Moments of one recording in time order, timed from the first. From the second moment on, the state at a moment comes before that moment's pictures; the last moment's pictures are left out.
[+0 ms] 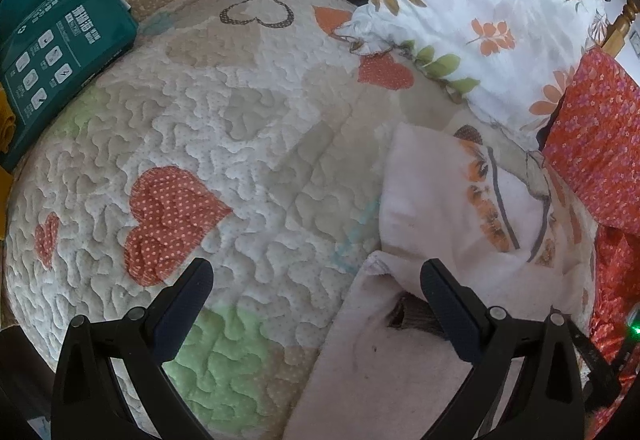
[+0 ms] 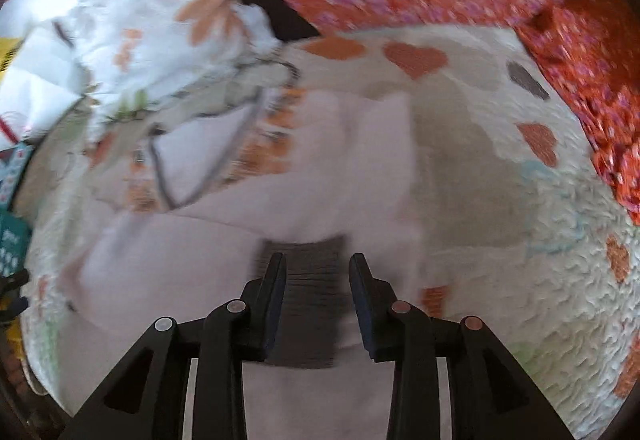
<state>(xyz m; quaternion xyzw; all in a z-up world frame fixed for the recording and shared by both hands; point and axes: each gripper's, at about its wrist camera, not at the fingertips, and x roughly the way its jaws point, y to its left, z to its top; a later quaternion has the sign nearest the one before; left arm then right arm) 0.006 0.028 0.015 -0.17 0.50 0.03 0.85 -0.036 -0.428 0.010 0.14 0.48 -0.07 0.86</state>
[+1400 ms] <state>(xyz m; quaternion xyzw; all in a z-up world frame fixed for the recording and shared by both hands) 0.002 -0.021 -0.014 -0.05 0.52 0.04 0.85 -0.114 -0.472 0.017 0.18 0.43 -0.10 0.88</state>
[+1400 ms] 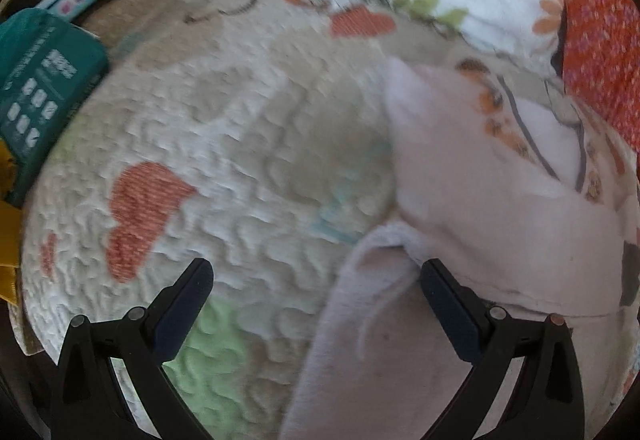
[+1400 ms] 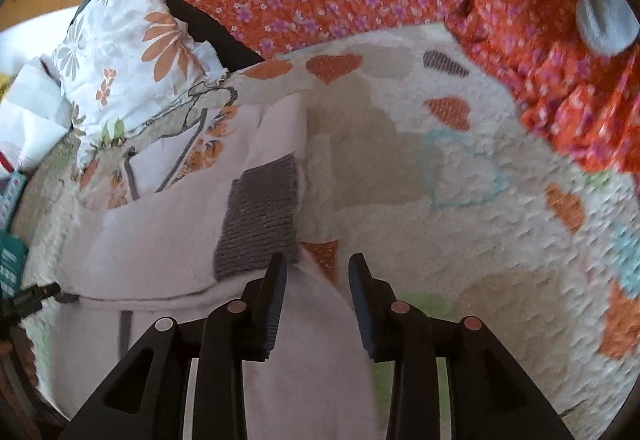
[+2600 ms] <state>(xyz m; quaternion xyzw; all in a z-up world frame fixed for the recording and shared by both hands) -0.048 -0.043 -0.039 -0.03 0.54 -0.01 0.84 -0.137 -0.488 -0.019 0.23 0.48 -0.12 0.84</state>
